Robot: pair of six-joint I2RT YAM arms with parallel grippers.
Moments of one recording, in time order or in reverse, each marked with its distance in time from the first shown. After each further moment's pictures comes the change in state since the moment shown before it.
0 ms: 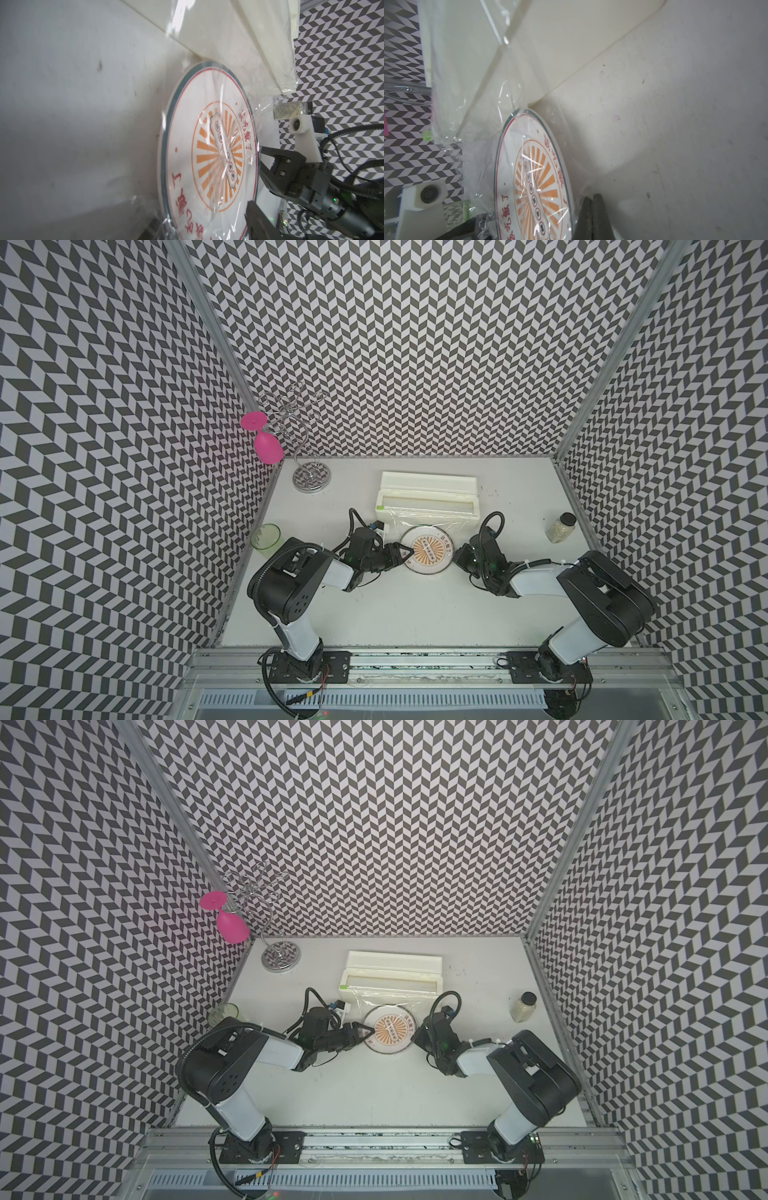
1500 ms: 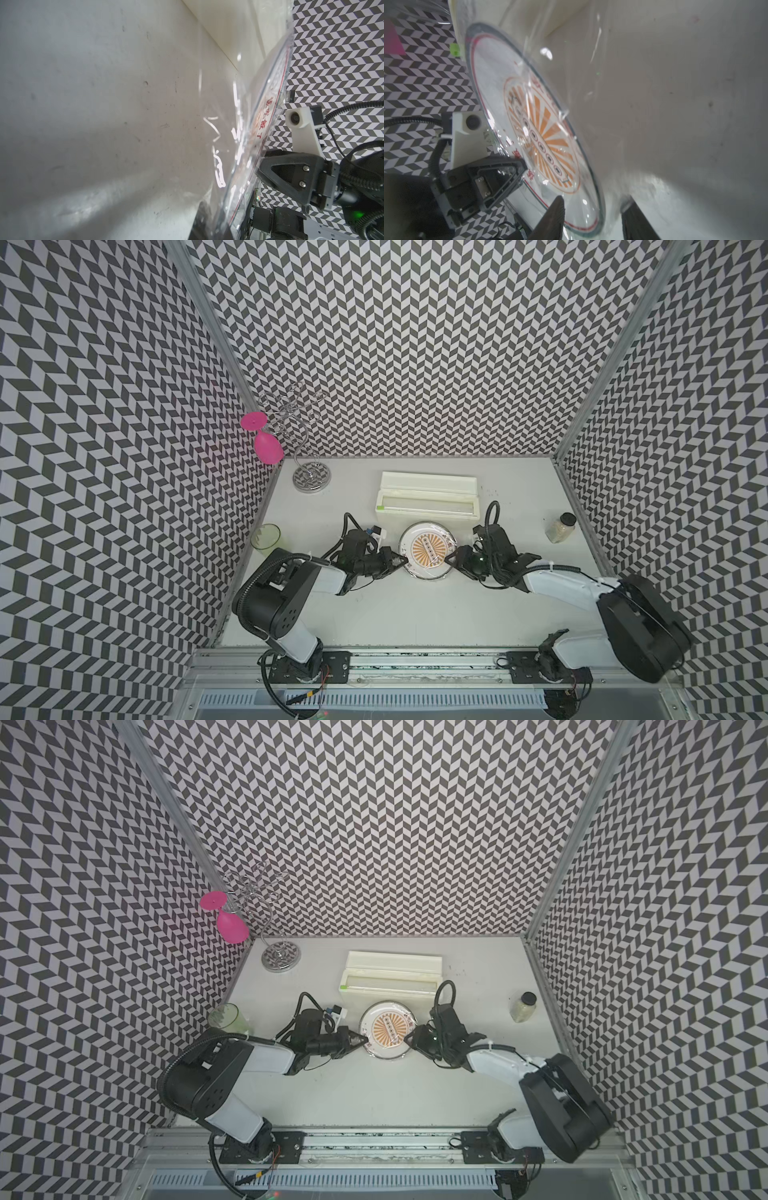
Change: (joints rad) left arm 0.032 -0.135 -0.032 -0.146 0.128 -0.044; right arm -0.041 -0.168 0.112 -0.360 -0.362 -0.140
